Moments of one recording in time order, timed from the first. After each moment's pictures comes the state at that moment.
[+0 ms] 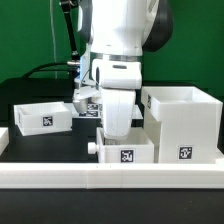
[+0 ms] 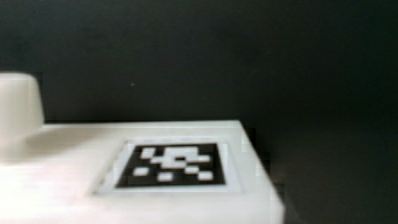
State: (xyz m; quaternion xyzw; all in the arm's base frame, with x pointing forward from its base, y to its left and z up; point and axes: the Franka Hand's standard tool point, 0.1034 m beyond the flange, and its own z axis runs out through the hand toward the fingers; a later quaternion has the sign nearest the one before) arm 0.541 -0.014 0.008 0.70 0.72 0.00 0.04
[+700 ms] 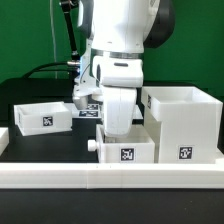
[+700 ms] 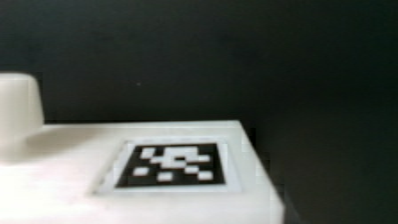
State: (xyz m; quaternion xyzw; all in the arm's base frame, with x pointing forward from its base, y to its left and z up) arm 0.544 -0.014 0.015 0.70 0.72 -0.01 0.04
